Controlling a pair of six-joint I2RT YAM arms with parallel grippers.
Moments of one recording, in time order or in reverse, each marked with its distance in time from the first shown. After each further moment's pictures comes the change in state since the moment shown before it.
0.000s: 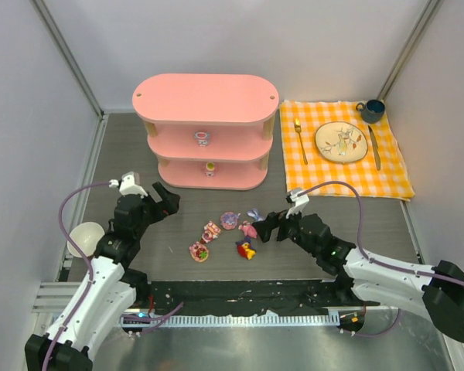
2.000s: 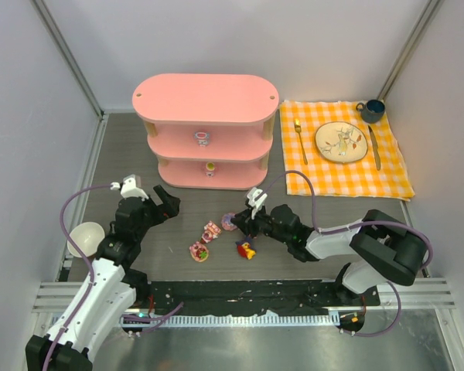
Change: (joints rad) left arm -0.005 -0.019 -0.034 0.002 -0.005 0.014; right arm 0.076 0.598 0.169 0.496 -0.244 -0.350
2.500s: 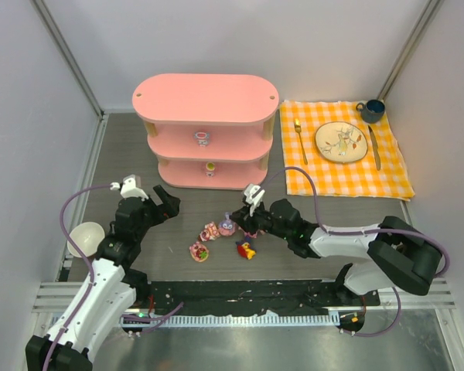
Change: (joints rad) left arm 0.000 -0.001 0.000 0.000 0.000 -0.002; right arm 0.000 -0.095 0.057 -0.165 -0.030 -0.049
